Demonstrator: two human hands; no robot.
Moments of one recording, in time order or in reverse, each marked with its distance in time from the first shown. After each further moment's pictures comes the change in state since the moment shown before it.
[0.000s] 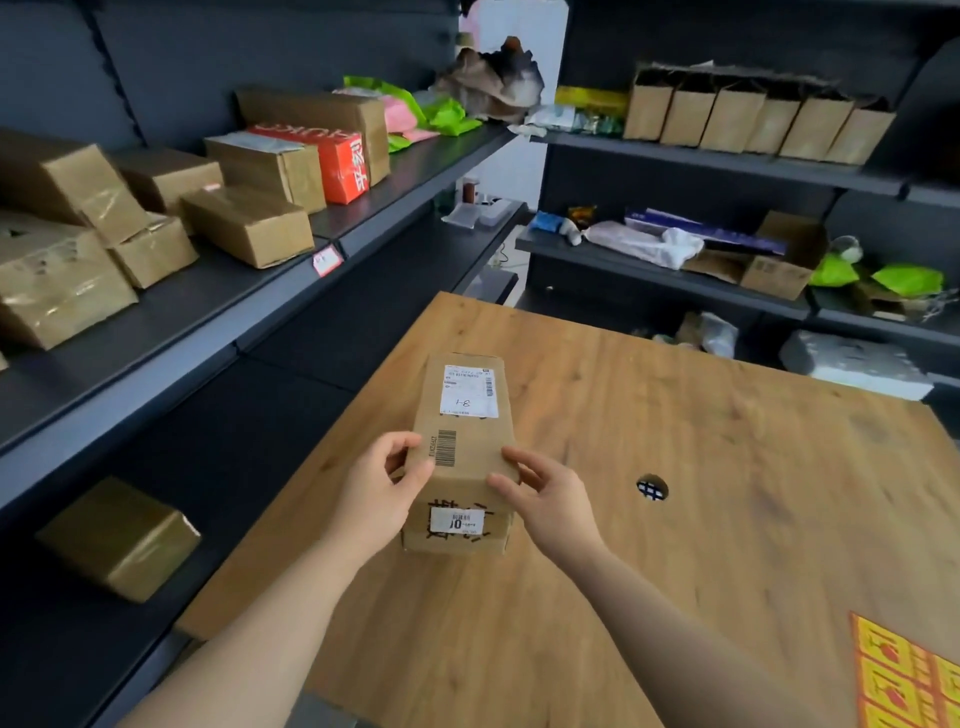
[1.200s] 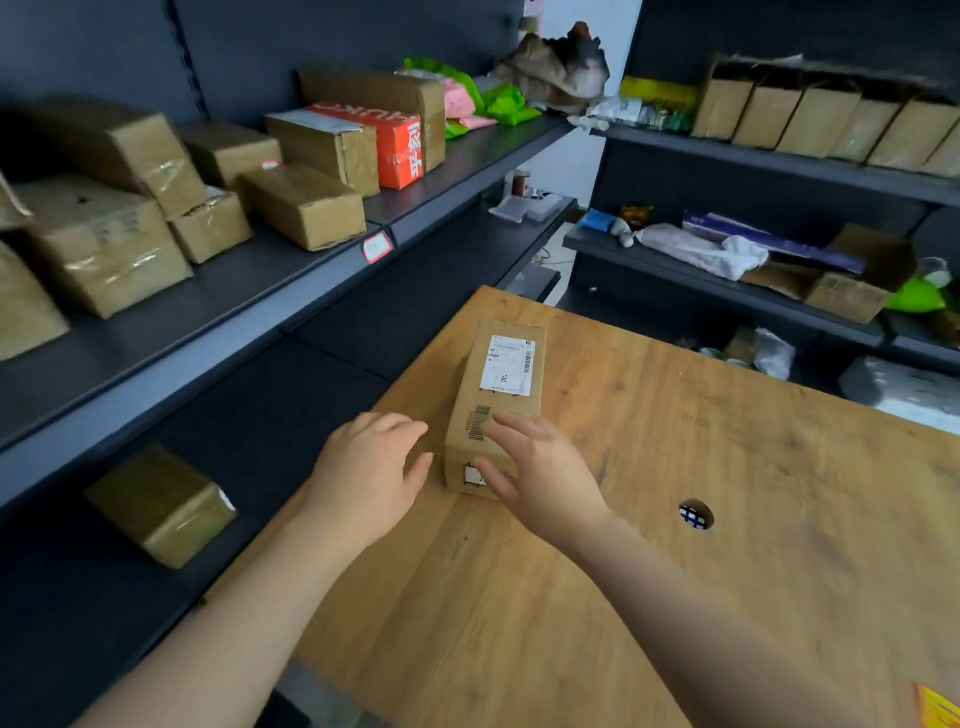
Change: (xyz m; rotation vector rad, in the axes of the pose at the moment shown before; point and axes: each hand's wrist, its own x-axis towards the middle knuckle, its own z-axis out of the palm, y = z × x) left_hand -0.001 0.020 -0.047 0.888 0.065 0.297; right_hand 0.030 -0.049 0.027 -0.745 -0.104 -0.626
